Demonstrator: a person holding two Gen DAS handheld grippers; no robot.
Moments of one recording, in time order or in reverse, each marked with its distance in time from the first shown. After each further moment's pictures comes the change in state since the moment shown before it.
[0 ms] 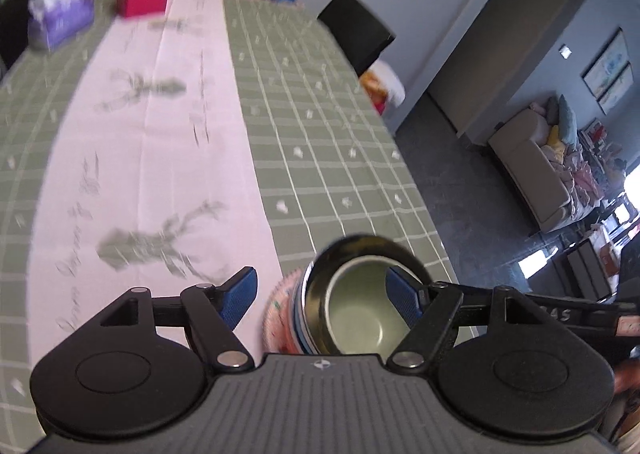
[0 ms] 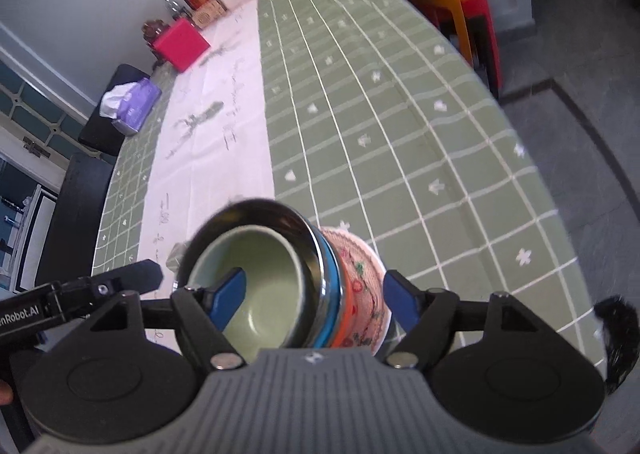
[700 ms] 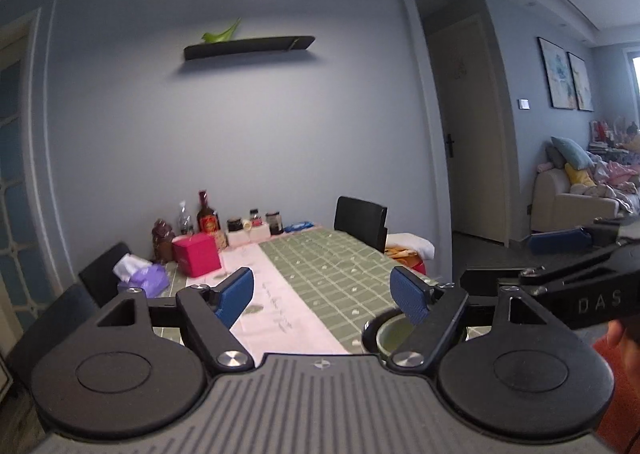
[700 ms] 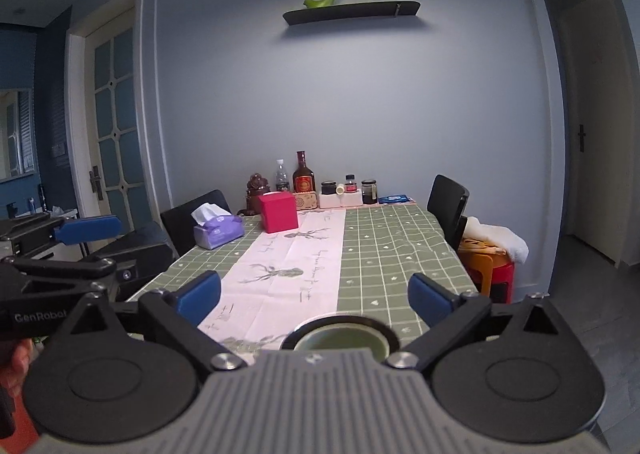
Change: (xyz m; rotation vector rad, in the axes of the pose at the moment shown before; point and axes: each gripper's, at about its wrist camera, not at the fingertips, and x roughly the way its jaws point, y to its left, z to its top) left arm -0.110 -0.064 -0.148 0.427 -0.685 0.247; right arm -0.109 0.072 -0.168 -0.437 -0.688 0.021
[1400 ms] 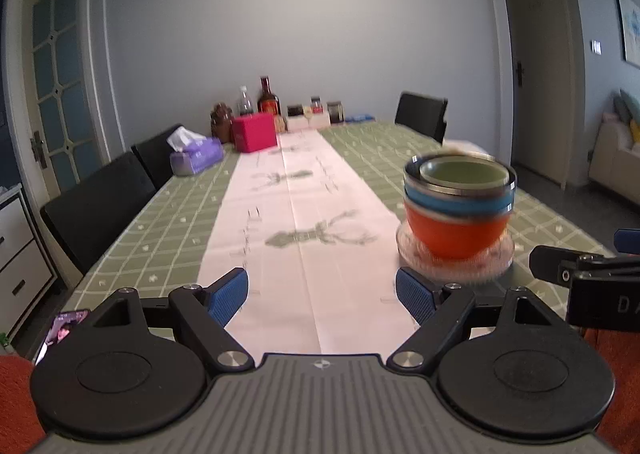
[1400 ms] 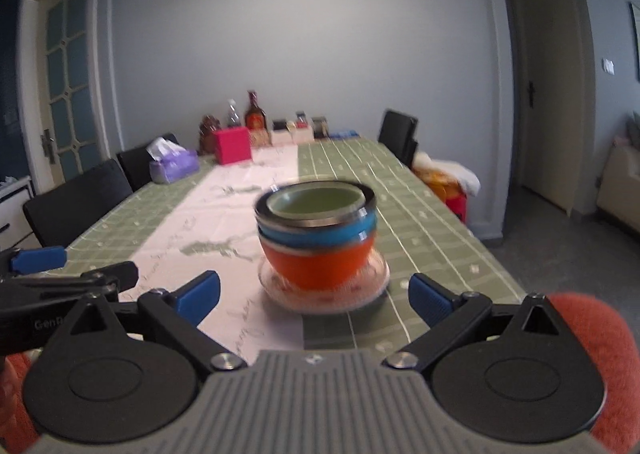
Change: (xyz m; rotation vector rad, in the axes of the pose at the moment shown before) left arm -0.003 -0.008 -0.100 -0.084 0.290 0.187; right arm -0.006 0.018 -0.102 0.061 0.189 -0.203
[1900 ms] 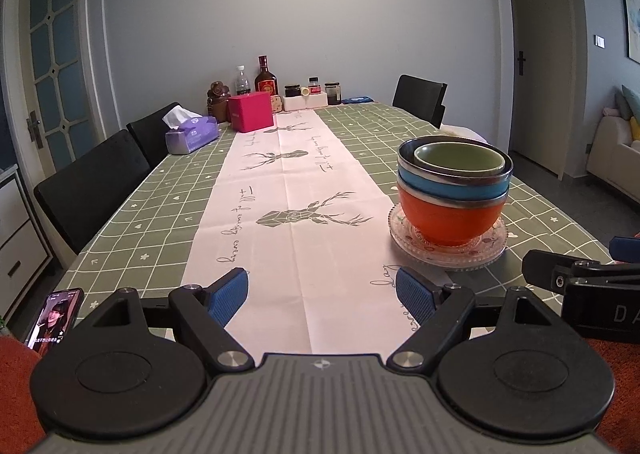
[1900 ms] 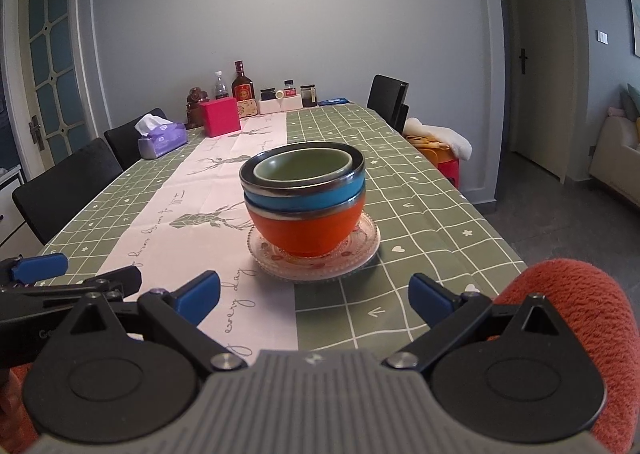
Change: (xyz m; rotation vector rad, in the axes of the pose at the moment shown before) left arm -0.002 -0.002 -0.003 -0.031 0.047 -0.013; right arm -0.002 0.000 -0.001 0.010 0.046 0.016
